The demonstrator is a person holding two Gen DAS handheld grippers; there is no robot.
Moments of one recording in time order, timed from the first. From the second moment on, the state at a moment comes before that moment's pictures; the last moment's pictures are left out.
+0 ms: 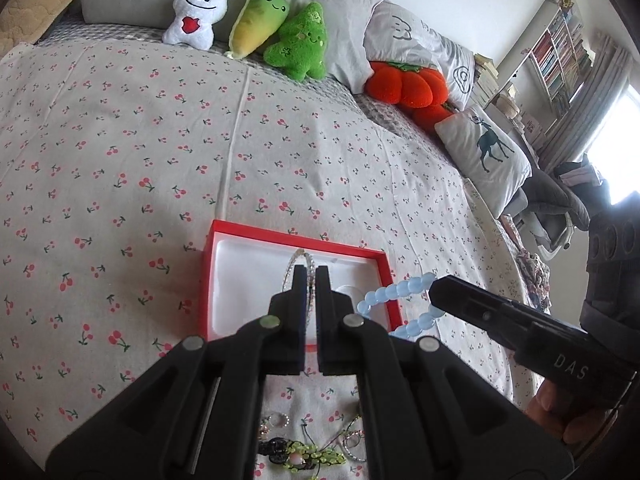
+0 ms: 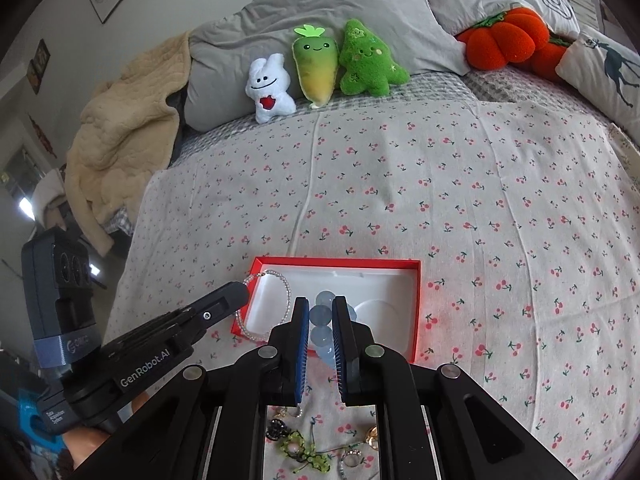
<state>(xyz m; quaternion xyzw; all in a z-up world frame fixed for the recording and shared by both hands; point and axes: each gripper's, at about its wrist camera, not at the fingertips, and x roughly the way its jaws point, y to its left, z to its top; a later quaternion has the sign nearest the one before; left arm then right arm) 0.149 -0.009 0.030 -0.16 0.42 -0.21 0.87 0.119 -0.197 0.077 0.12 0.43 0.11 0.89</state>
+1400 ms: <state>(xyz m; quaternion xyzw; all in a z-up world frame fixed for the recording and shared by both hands) 0.080 -0.004 0.003 0.02 0.50 -0.12 0.86 0.076 -0.229 0.037 0.09 0.49 0.08 0.86</state>
